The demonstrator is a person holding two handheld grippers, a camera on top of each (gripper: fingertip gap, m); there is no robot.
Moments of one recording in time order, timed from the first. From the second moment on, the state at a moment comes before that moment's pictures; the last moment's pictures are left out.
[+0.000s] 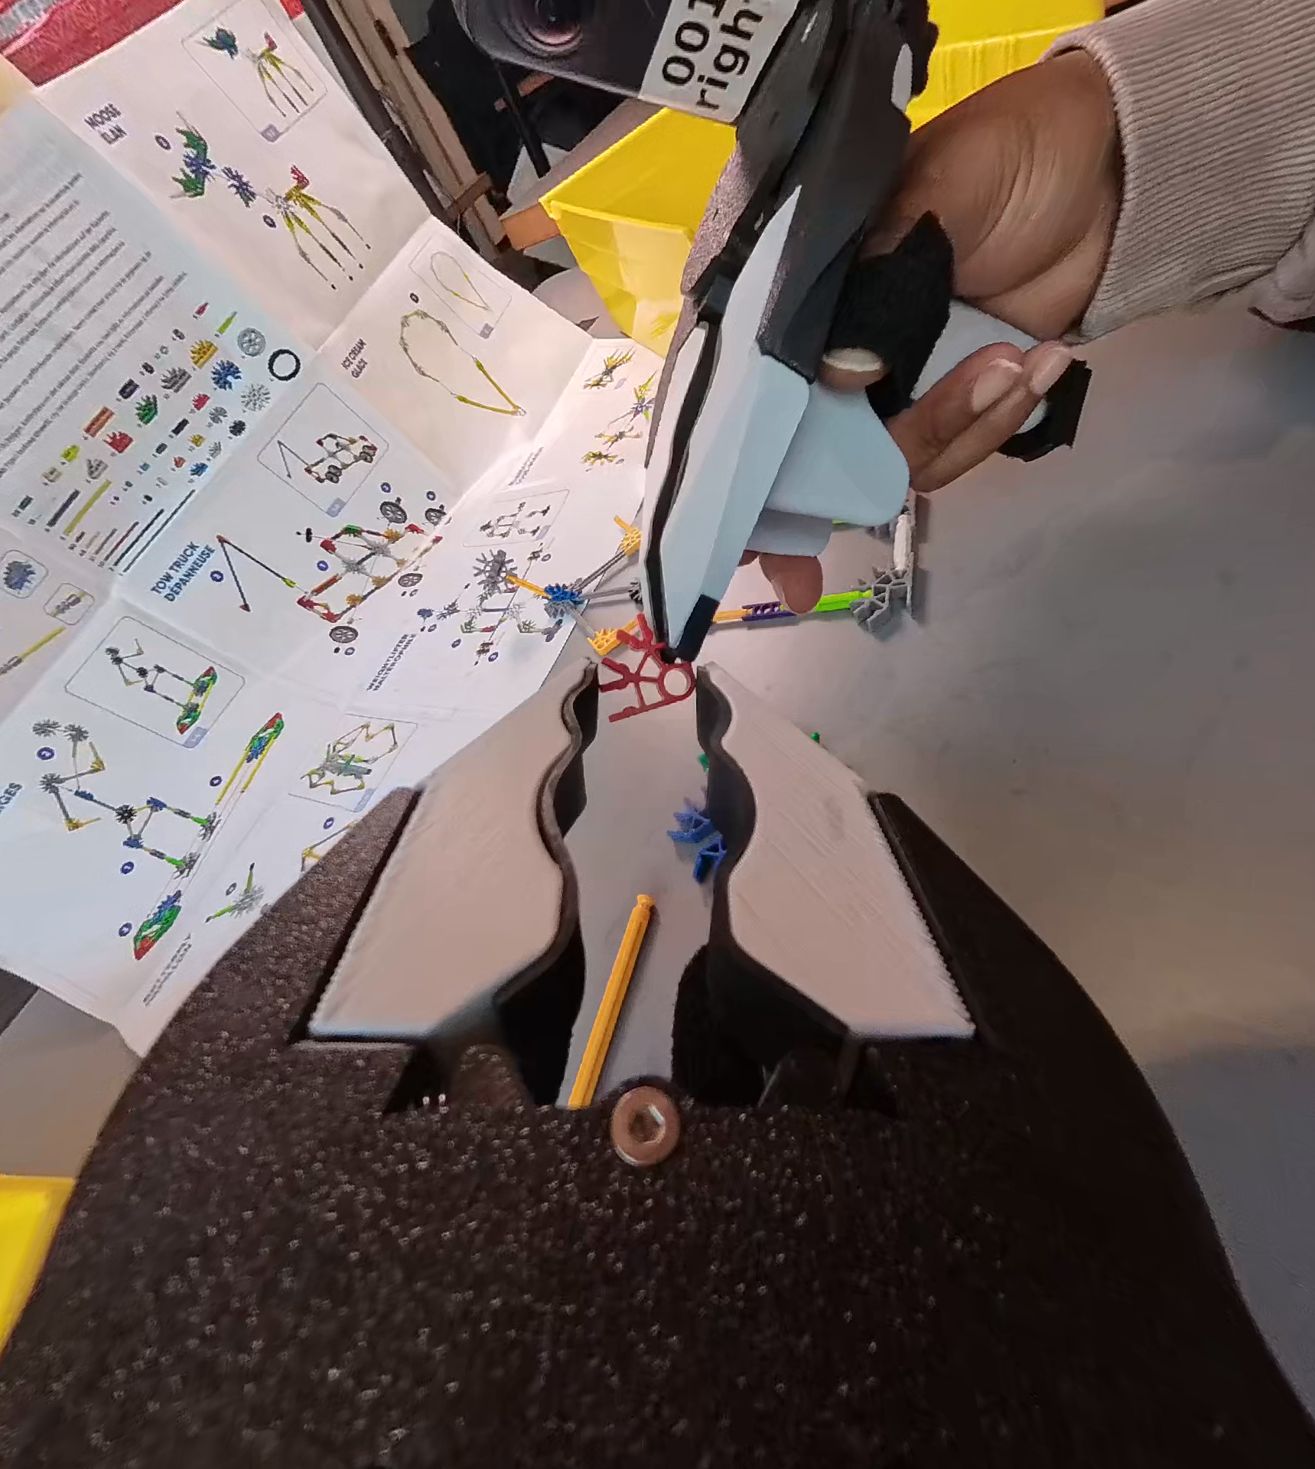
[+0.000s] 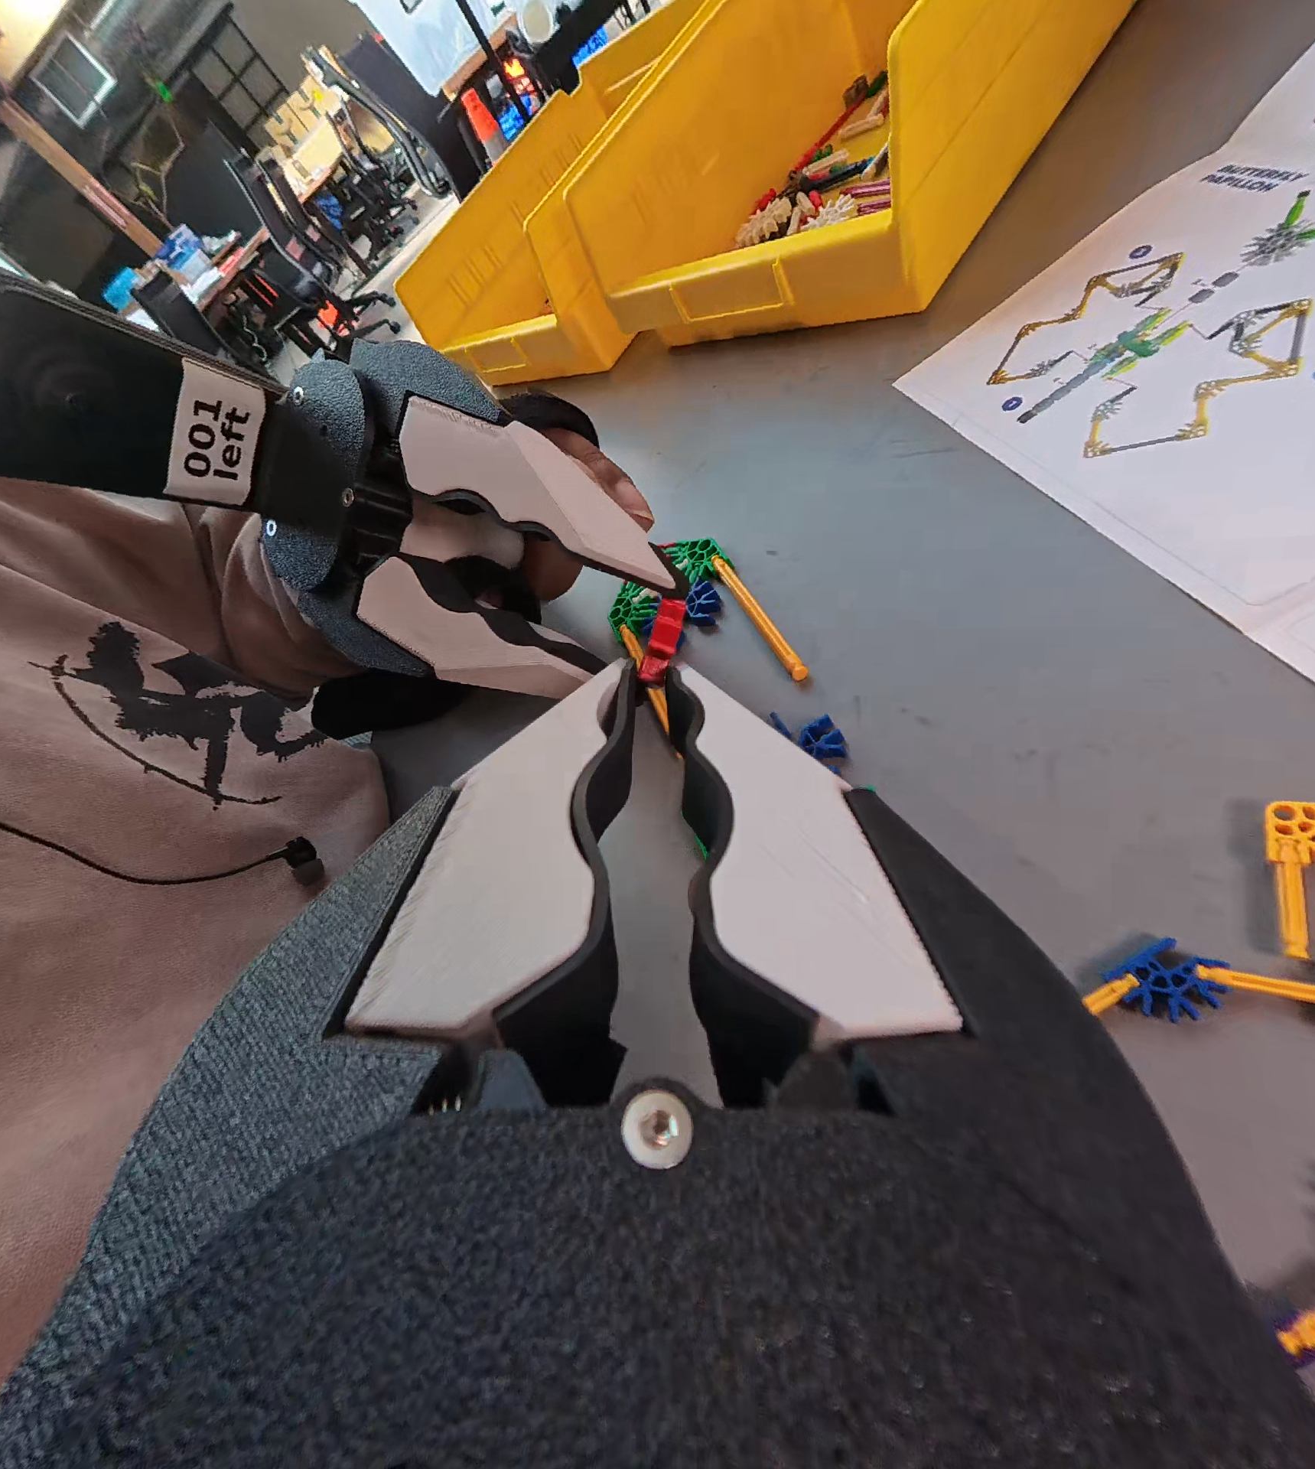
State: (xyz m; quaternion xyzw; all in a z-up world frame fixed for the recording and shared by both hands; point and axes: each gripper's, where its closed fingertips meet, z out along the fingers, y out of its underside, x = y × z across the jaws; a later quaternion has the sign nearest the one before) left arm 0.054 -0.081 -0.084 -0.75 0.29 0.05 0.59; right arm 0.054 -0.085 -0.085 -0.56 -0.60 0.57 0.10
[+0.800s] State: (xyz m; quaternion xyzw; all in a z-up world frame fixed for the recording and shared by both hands) left arm 0.069 -0.107 -0.109 -0.80 0.28 -0.20 0.48; right arm 0.113 -0.098 -0.155 -0.47 -0.82 0.33 0.06
